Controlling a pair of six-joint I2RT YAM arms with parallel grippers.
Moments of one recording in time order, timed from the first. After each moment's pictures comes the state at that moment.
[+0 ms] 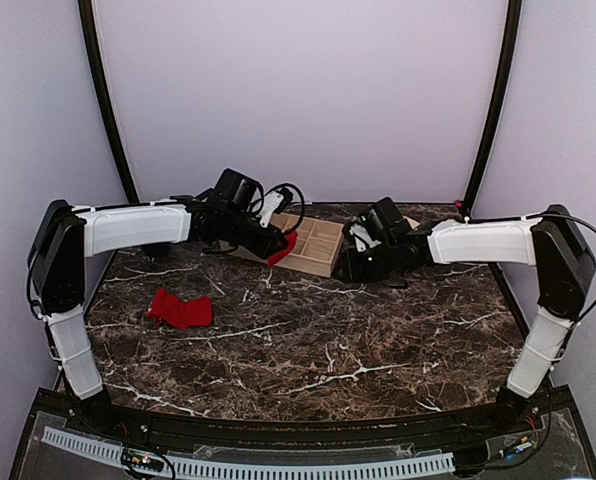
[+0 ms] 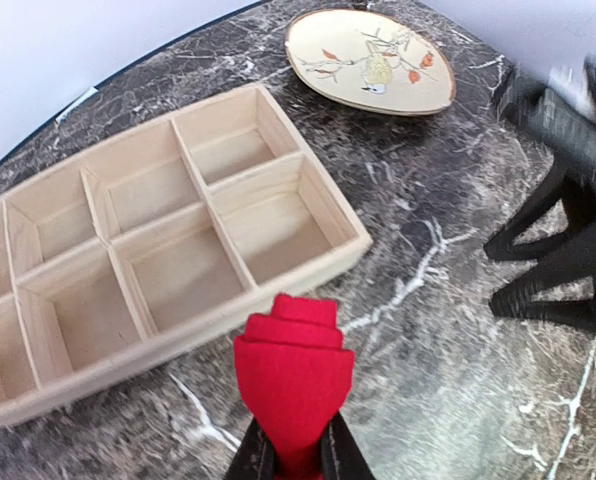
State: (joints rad) left arm -0.67 1.85 1.43 -0.31 0.16 0.00; right arm 0.71 1.74 1.15 -0.29 -0.10 0.48
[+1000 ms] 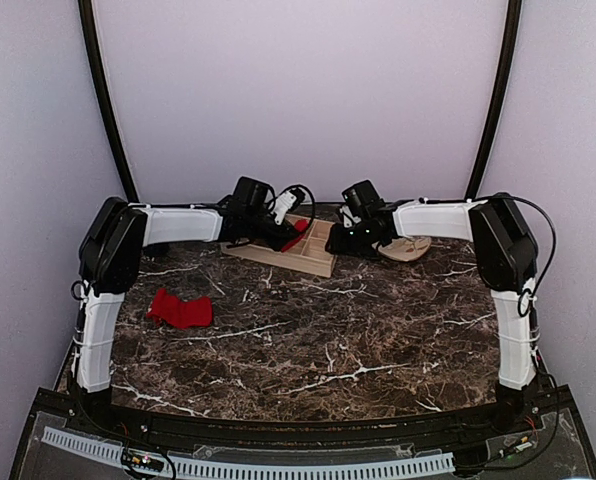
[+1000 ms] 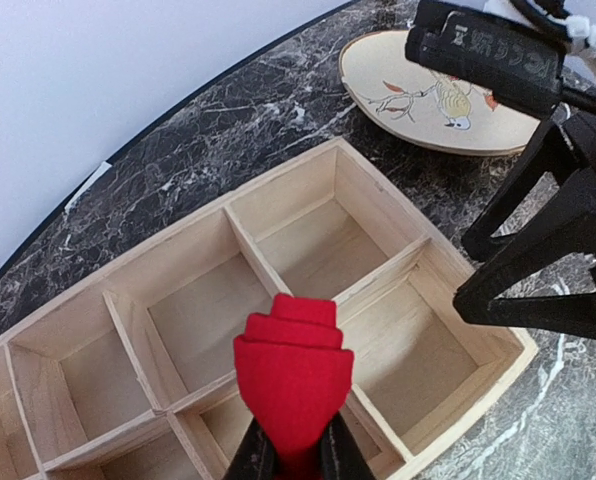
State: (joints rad) left arm -0.59 2.21 1.69 -0.09 0.21 0.21; right arm 0.59 2.15 1.62 -0.34 -0.06 0.51
